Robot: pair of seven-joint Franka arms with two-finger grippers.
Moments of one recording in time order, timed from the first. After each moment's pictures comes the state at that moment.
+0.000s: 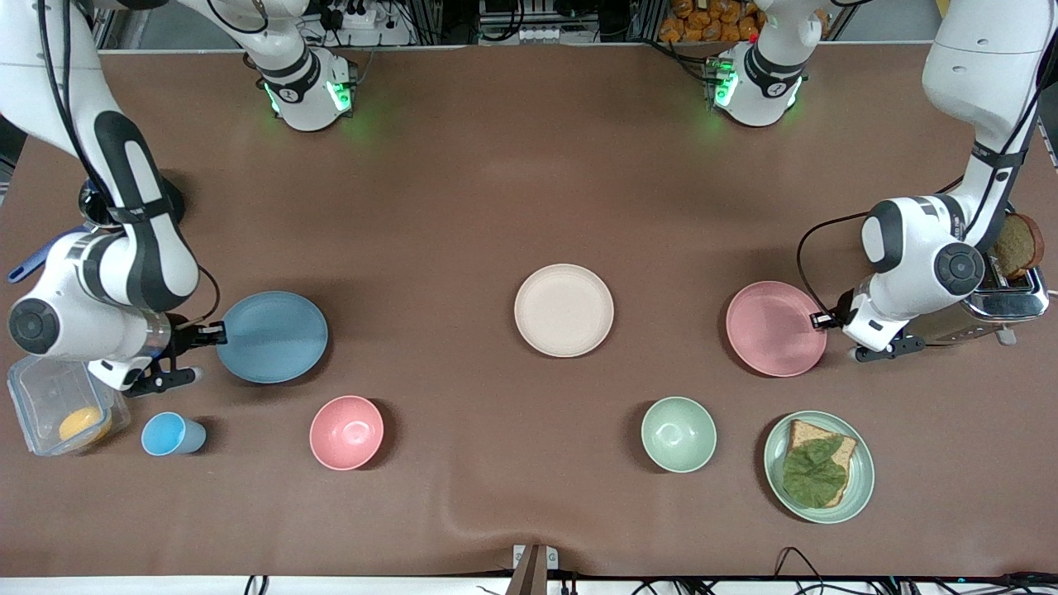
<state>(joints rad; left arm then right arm) 0.14 0.45 -0.06 -2.10 0.02 2.50 -0.12 -0.16 0.51 0.03 -1.76 0.01 2.07 -0.38</state>
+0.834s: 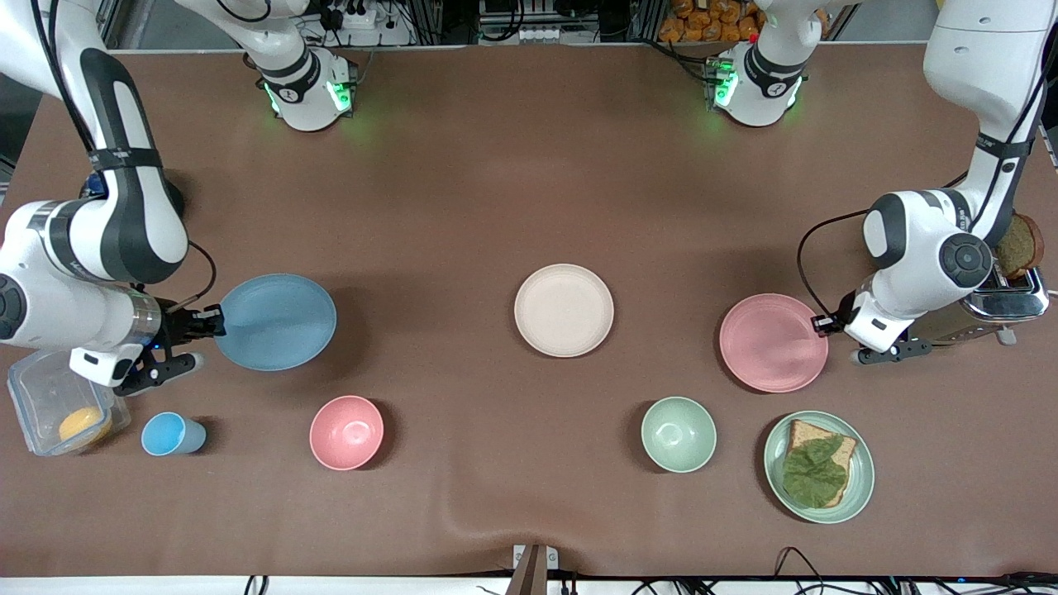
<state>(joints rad) 0.12 0.40 -0.09 -2.09 0.02 2.50 -0.12 -0.11 0.42 0.08 -1.66 0.01 1.88 -0.39</state>
